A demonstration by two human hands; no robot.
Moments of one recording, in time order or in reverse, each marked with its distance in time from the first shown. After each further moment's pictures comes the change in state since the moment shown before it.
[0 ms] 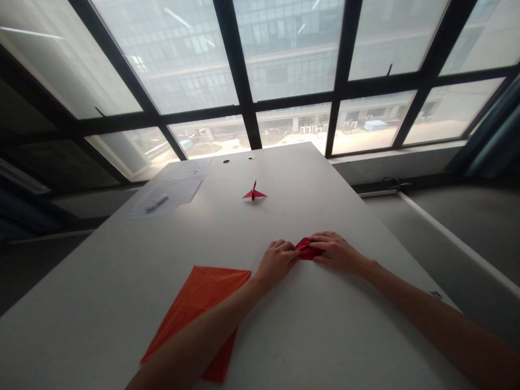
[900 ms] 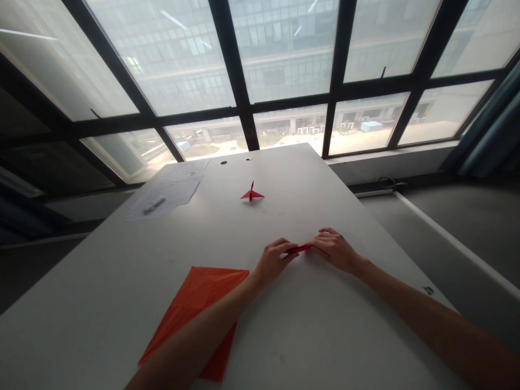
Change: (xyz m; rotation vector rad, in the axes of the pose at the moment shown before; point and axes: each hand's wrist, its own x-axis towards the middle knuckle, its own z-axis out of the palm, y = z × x) left_hand 0.001 -0.003 0.005 -0.604 0.265 -0.081; right_hand 0.003 -0.002 -0.003 -0.091 0.122 -0.101
